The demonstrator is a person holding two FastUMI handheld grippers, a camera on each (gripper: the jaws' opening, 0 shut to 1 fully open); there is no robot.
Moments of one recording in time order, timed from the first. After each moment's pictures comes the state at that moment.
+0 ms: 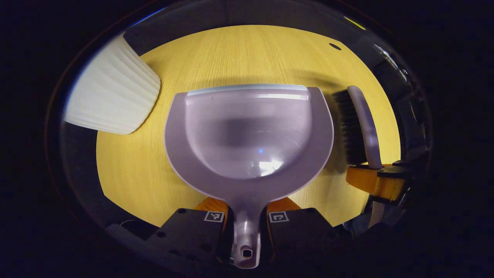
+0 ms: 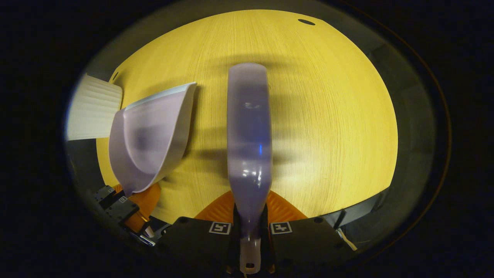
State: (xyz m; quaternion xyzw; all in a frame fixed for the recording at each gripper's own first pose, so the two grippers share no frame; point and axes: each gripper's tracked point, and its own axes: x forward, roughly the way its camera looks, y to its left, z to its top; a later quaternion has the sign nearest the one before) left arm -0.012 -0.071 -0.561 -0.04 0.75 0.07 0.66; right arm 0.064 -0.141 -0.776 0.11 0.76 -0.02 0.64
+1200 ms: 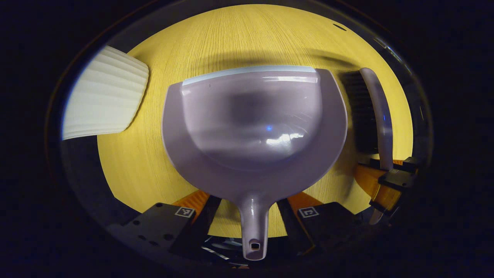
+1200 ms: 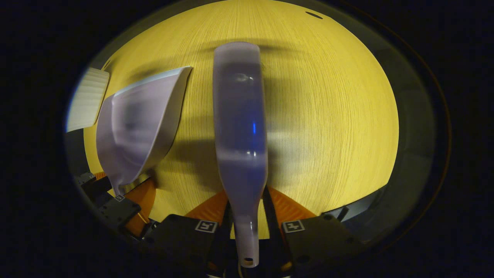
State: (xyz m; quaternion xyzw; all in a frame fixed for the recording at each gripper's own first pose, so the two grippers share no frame) left arm -0.024 -0.059 -0.555 0.00 0.81 0.06 0.58; right arm 0.043 -0.131 -0.784 0.08 0.80 -0.03 0.60
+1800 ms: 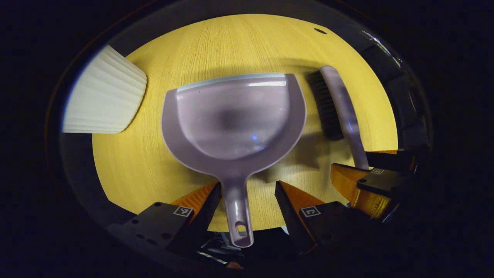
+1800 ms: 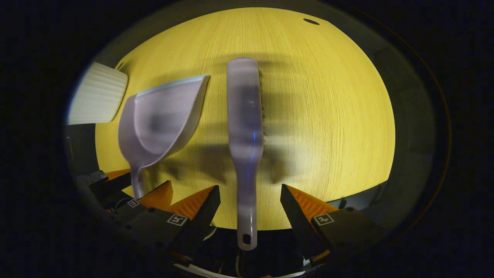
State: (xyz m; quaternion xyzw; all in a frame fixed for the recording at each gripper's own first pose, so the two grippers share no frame) left arm -0.030 -0.082 -0.518 0.00 0.77 -0.01 0.64; right arm 0.047 -0.121 -0.732 0.15 0.76 0.01 0.64
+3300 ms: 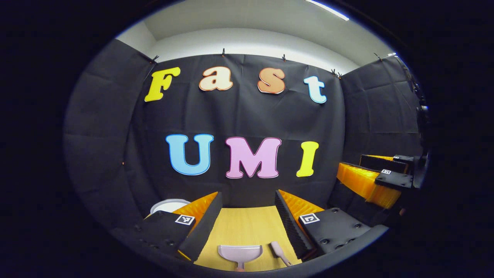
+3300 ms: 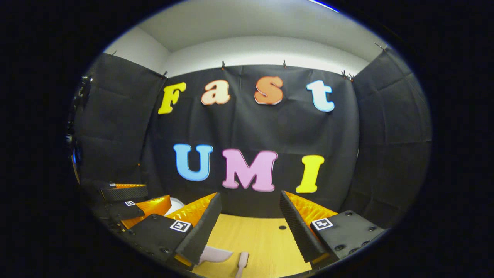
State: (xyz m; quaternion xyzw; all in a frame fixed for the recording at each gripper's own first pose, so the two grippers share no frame) left arm -0.074 -0.074 -0.232 0.00 0.12 0.07 0.99; right arm 0.046 -0.193 -0.412 0.01 0.03 0.01 1.00
